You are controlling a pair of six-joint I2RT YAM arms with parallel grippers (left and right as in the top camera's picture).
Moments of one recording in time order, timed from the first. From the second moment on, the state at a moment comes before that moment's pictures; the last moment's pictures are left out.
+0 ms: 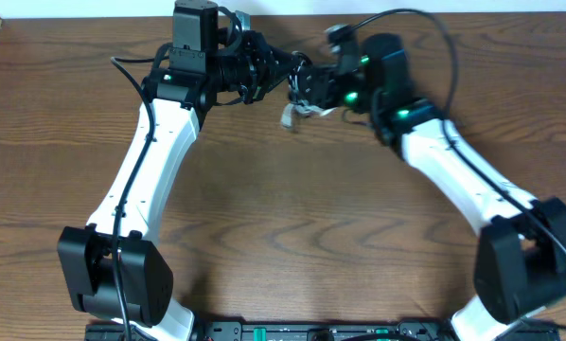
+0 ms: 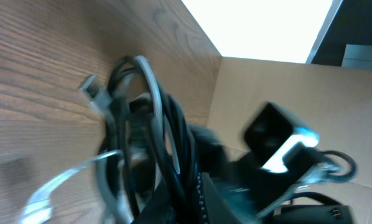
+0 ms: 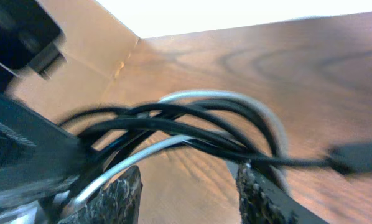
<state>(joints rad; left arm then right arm) -0.20 1.74 1.55 -0.45 0.80 -1.08 0.37 1.77 1.32 0.02 -0.56 0.51</state>
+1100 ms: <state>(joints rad) -0.20 1.74 1.55 -0.45 0.59 -1.80 0.26 1.71 1.32 -0.32 -0.64 0.32</state>
